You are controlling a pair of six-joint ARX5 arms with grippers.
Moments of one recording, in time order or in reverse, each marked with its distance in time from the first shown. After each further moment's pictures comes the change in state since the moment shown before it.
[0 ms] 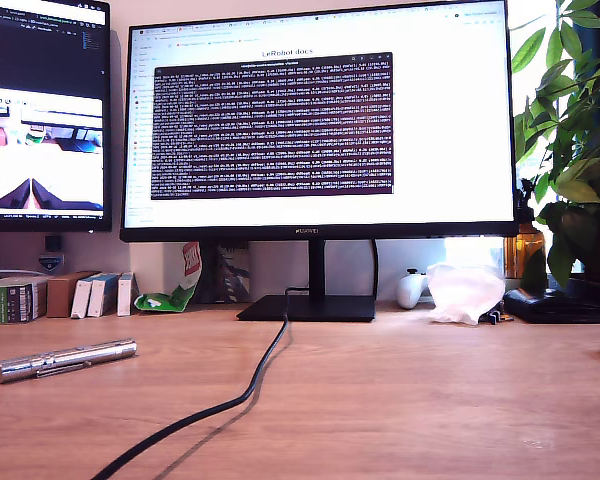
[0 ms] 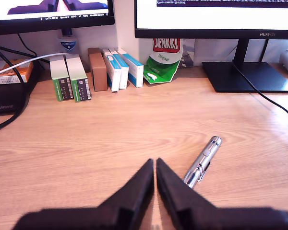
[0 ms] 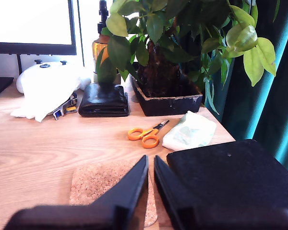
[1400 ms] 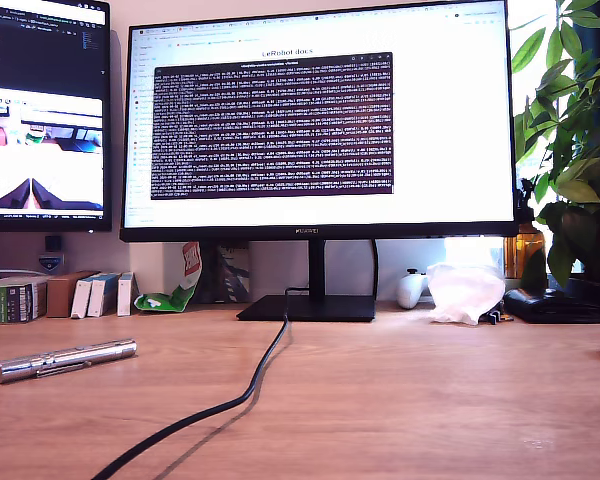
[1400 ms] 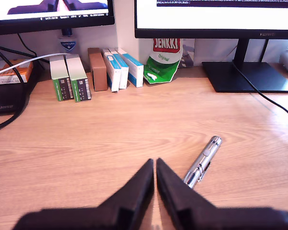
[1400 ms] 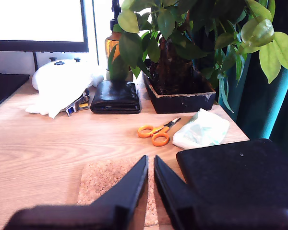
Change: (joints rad) left arm 0.000 0.000 0.000 0.000 0.000 0.000; right arm -0.171 0.000 0.000 -0.008 -0.235 -0.012
